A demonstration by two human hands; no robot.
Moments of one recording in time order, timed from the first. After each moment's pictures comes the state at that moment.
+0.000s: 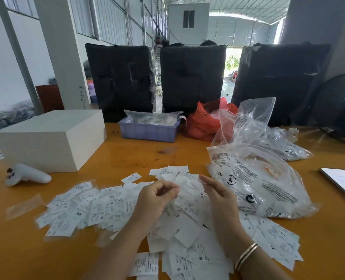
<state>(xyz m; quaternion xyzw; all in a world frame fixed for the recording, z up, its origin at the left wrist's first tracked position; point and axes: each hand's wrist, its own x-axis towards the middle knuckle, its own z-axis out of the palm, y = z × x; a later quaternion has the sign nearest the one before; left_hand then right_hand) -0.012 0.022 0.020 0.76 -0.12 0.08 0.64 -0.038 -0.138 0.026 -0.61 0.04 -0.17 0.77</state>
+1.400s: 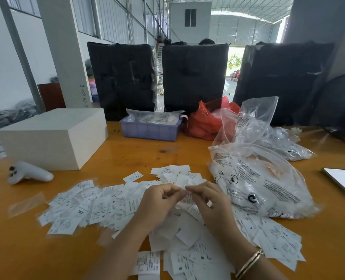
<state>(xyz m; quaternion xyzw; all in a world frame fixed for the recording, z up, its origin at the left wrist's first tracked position) -0.017 0.021 0.025 0.80 -0.17 0.06 0.57 -0.045 -0.135 0.019 -0.80 -0.17 -0.29 0.50</state>
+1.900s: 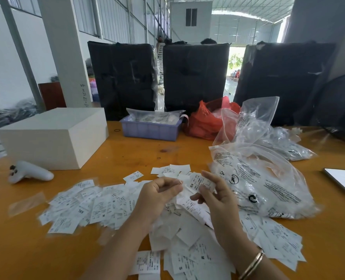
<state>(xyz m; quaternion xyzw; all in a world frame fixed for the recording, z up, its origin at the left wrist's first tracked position) -0.016 0.021 0.030 0.71 -0.08 0.04 0.70 -0.050 -0.132 0.026 -0.63 -0.05 -0.18 0.76</state>
